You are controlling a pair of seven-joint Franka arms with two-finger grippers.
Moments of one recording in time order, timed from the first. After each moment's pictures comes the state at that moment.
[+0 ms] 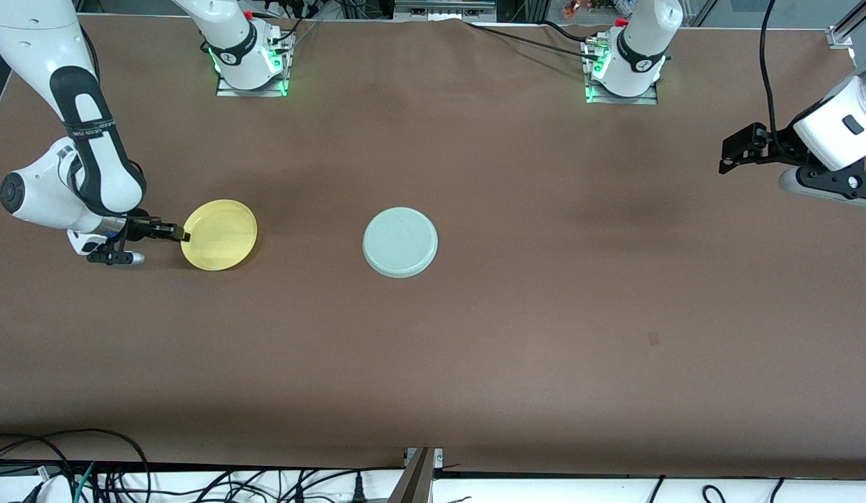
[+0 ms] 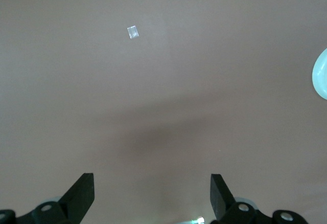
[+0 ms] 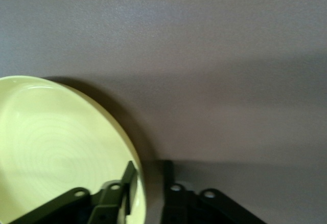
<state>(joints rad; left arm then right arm) -0.12 0.05 0.07 -1.54 -0.03 1.50 0.14 0.00 0.47 -0.26 -2.14 0.47 2.35 -0.53</state>
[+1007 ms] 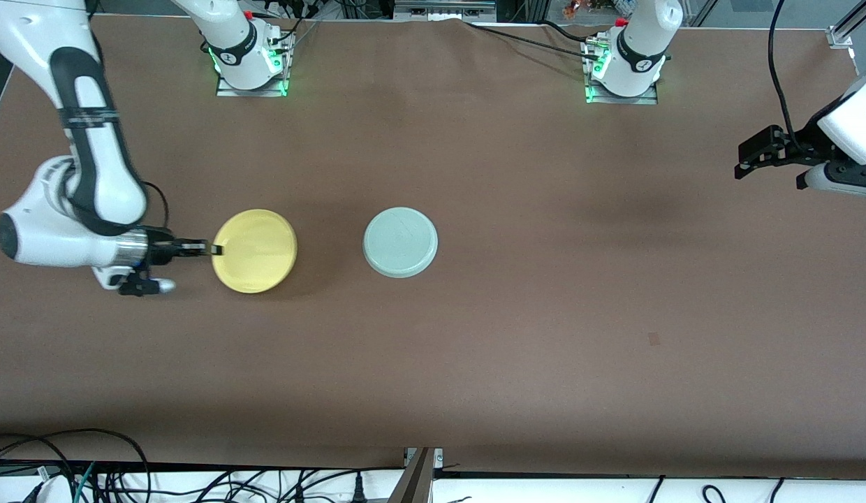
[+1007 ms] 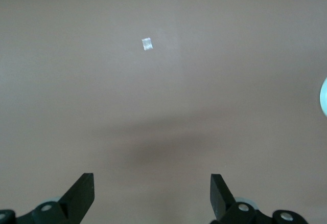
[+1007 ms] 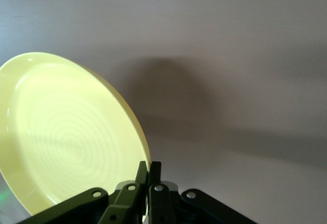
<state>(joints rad) -0.09 0.03 0.07 -1.56 -0.03 1.56 0.08 0.12 0.47 -0.10 -1.81 0.50 1.98 -0.27</state>
